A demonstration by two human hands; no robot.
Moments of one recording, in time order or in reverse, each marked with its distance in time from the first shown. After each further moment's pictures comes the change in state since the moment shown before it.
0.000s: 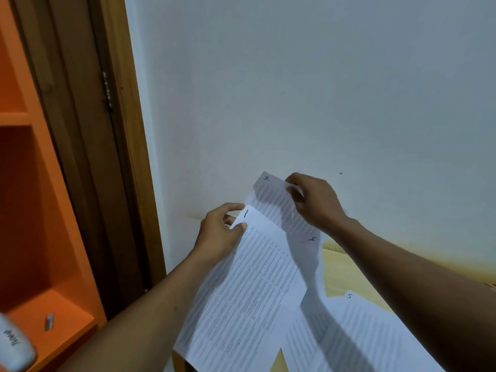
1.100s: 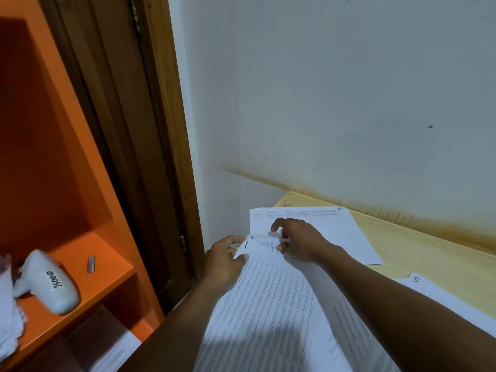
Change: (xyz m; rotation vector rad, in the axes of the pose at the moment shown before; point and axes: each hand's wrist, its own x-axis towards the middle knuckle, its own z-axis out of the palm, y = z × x) left_hand -0.058 -0.161 -0.009 0.046 0.037 -0.468; right_hand -0.082 -0.032 0.196 0.131 -0.765 0.113
